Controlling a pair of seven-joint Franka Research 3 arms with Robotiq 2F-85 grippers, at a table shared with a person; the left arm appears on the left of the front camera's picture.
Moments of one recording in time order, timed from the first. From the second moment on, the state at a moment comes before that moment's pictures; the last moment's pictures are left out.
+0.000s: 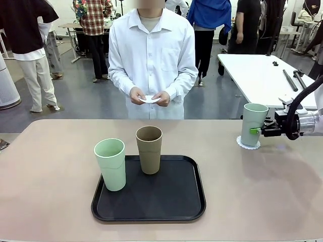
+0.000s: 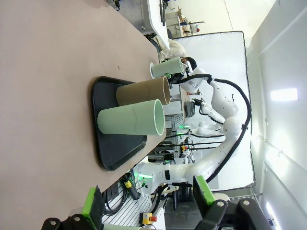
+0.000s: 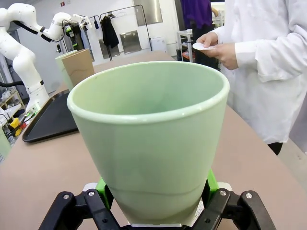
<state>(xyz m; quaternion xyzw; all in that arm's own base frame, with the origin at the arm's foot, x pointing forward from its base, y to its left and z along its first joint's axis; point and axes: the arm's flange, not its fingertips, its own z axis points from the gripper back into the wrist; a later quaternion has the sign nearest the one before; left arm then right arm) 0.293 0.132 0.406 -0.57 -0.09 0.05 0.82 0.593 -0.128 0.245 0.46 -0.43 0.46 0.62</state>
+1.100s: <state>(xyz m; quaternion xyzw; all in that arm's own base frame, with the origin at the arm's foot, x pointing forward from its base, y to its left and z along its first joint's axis) 0.293 0.132 0.406 -0.57 -0.09 0.05 0.82 0.592 -0.132 0.237 0.46 -0.41 0.48 0.63</state>
